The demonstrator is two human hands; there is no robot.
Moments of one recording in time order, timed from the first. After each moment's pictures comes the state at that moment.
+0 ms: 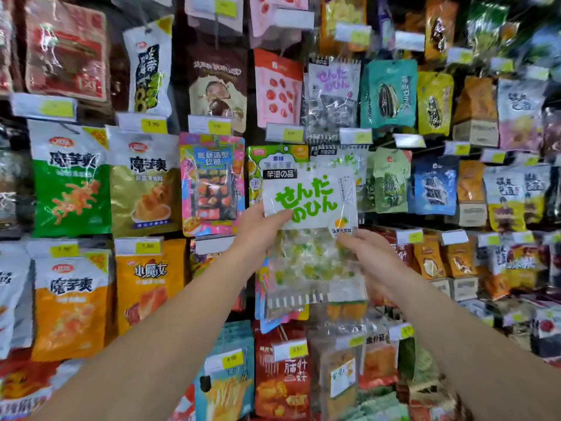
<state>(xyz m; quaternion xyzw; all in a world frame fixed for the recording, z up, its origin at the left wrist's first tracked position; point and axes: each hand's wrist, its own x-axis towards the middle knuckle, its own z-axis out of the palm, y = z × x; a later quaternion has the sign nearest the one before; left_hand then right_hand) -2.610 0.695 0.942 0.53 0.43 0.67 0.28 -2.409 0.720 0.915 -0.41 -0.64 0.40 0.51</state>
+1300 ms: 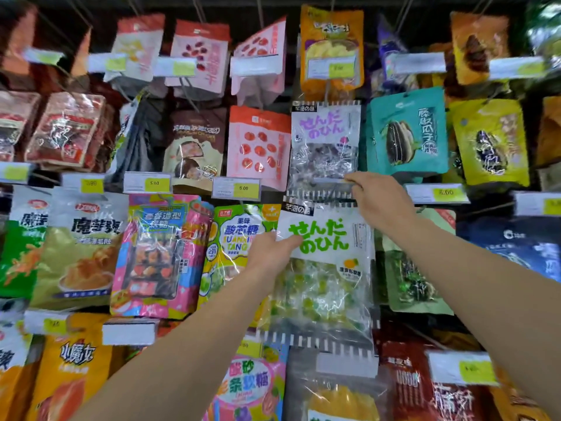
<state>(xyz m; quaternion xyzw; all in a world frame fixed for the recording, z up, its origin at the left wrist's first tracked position) -2.512 0.925 1.028 0.45 0.54 0.71 0.09 -2.338 1.021 1.123 -0.27 -0.79 -0.19 0.51</state>
